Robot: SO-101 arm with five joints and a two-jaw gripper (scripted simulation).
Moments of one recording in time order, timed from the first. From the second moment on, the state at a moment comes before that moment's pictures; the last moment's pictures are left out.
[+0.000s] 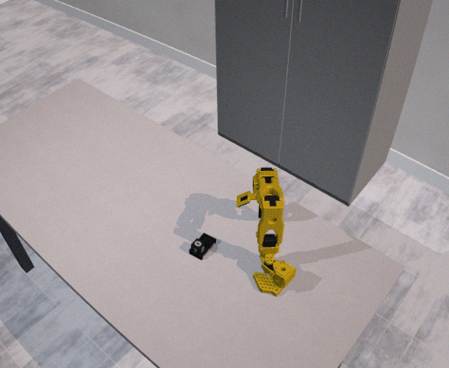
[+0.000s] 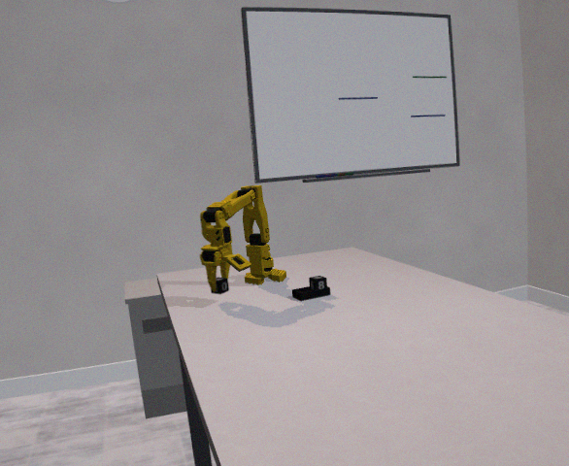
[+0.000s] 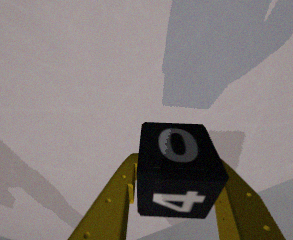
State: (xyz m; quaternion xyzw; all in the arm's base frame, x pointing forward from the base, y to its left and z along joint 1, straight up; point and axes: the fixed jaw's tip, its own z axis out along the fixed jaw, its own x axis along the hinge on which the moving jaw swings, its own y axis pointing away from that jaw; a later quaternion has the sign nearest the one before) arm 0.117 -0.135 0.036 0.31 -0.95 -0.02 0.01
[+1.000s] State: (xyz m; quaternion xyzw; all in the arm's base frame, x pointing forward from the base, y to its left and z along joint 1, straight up) arm 0.137 -0.112 0.058 0.39 -0.92 -0.02 0.01
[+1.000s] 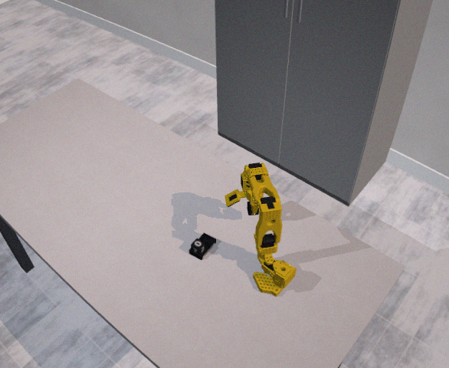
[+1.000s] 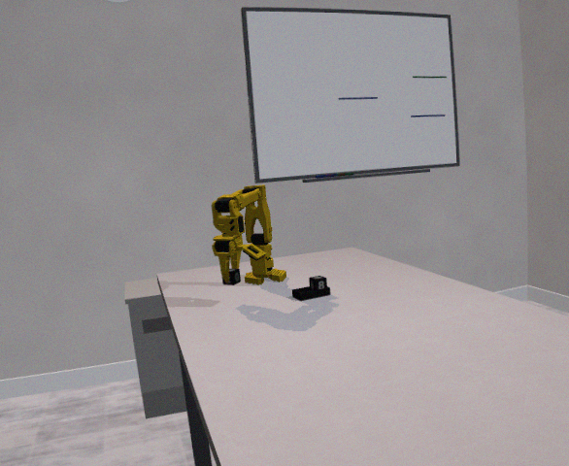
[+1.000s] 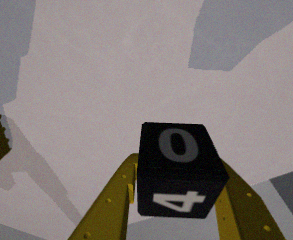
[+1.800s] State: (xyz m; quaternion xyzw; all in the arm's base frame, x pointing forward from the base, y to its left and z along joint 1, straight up) arm 0.179 0.008 0.060 0.71 -0.71 -0.01 0.01
